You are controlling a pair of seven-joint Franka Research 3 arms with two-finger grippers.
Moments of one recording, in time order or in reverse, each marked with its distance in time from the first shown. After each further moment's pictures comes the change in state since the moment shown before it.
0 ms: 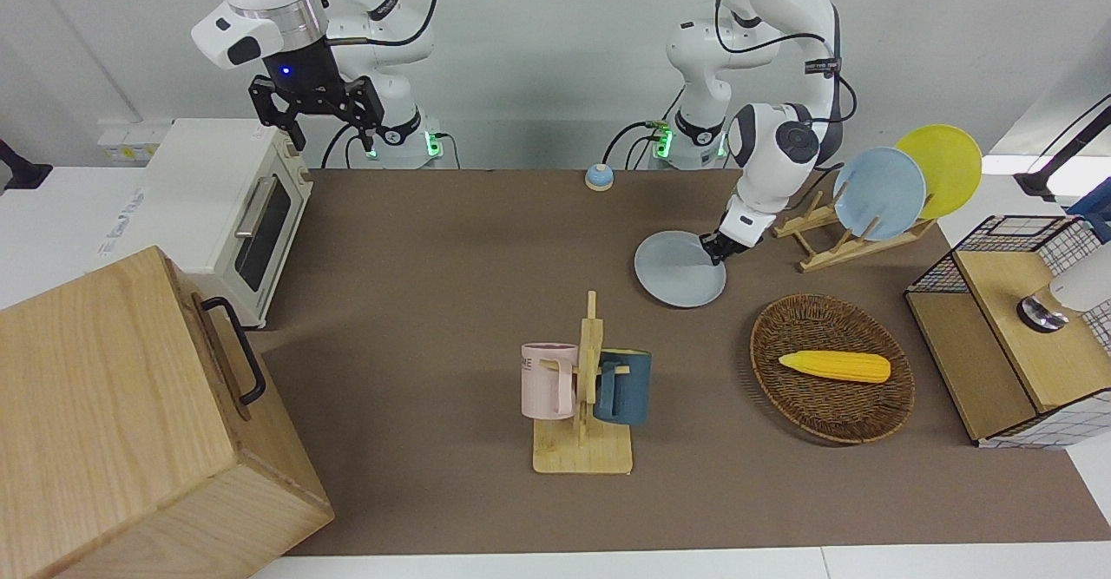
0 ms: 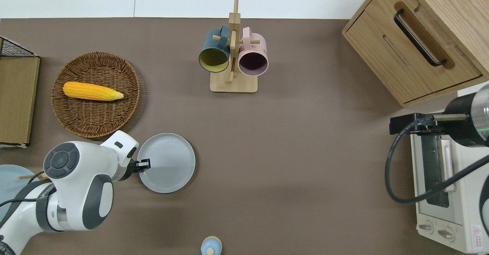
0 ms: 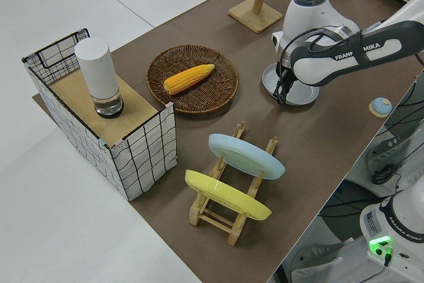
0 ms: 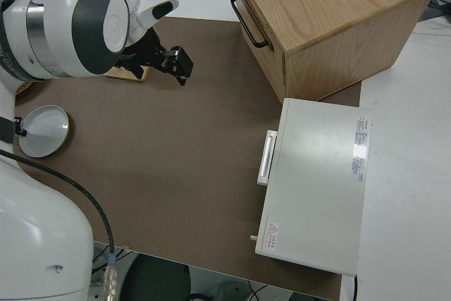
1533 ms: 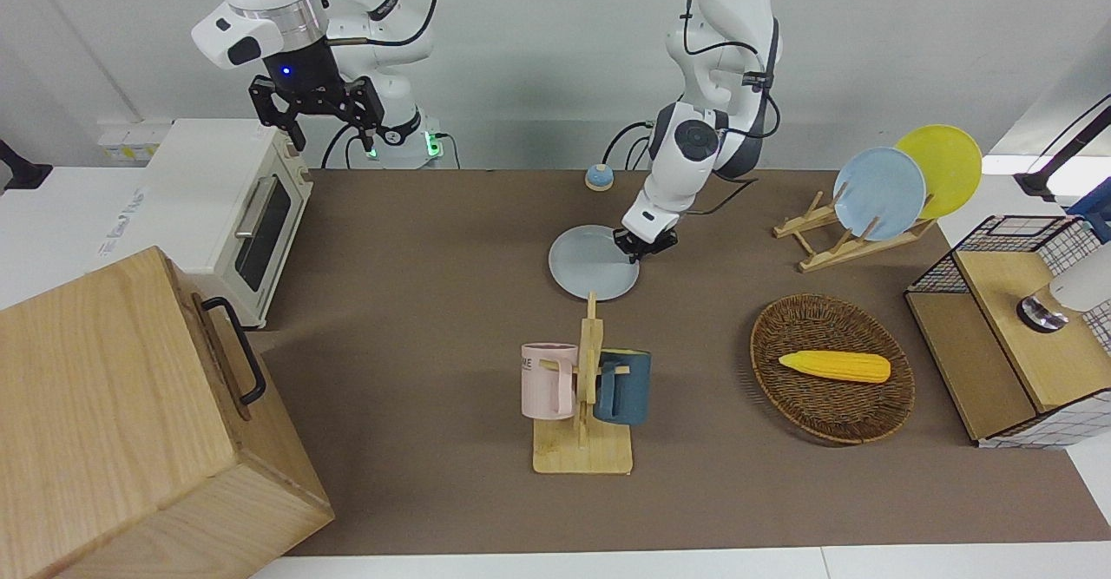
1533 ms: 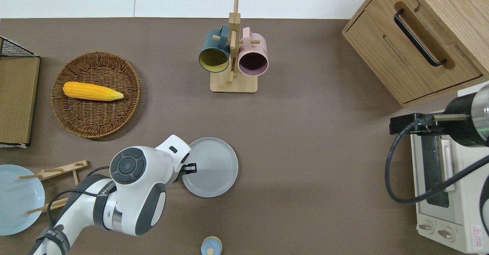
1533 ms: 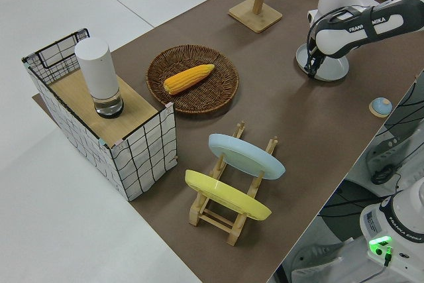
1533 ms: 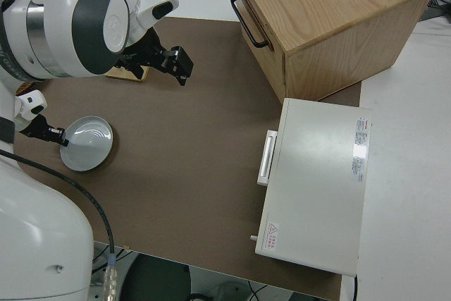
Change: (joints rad) left arm -0.399 0.102 0.058 0.107 -0.106 0.042 -0.139; right arm 0.000 0.000 0.000 0.000 0.000 0.000 0.000
